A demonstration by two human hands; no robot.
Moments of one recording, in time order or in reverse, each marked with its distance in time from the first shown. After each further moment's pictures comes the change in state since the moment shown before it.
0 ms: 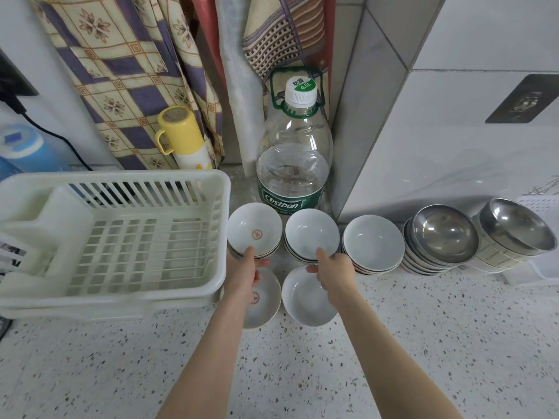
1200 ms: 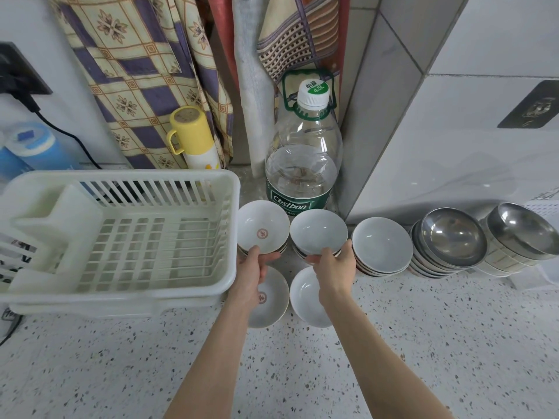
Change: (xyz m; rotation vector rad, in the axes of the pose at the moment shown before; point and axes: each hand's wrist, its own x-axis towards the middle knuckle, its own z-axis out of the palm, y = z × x) left_hand -0.004 0.001 -0.013 -0.124 -0.188 0.082; right_hand -0.029 -0.010 0.024 0.269 0.146 -0.194
